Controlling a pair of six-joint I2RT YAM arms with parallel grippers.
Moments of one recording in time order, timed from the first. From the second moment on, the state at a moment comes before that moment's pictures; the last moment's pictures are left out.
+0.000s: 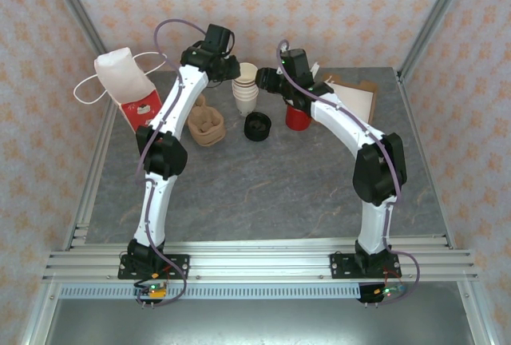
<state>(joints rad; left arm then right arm) -0.27 2.38 2.58 -1.04 0.00 -0.45 0.47 1.94 1.73 -0.29 -0.11 0.53</state>
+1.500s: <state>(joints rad) -0.29 2.41 2.59 -1.04 -0.07 -0.37 0.47 1.93 1.72 -0.29 -0.11 0.52</state>
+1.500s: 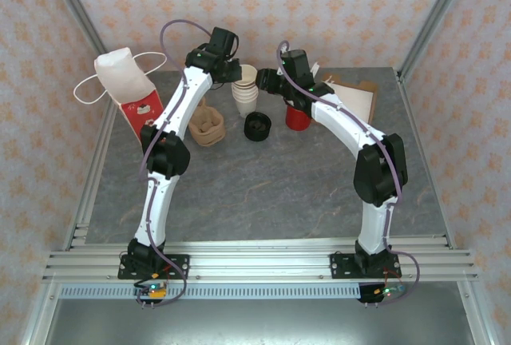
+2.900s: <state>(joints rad) -0.30 2.41 2.62 -1.04 -0.10 -0.34 0.47 1.90 1.67 -0.31 -0.11 0.52</state>
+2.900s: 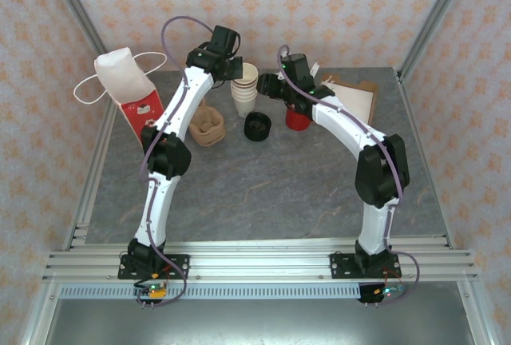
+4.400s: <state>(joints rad) -0.78 1.42 0.88 -0.32 -0.22 -0.53 0.44 1.42 1.11 -0.43 0.12 0.38</state>
